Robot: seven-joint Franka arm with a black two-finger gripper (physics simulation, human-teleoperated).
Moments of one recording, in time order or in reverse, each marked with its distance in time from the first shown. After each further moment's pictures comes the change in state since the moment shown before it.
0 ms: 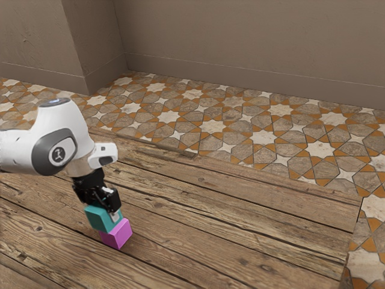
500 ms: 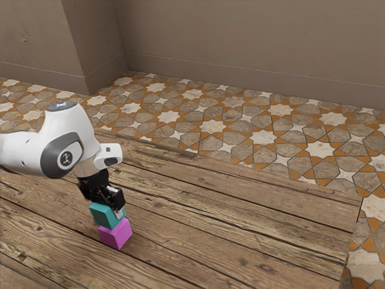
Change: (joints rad) arm 0.004 0.077 0.002 0.022 0.031 0.096 -0.010
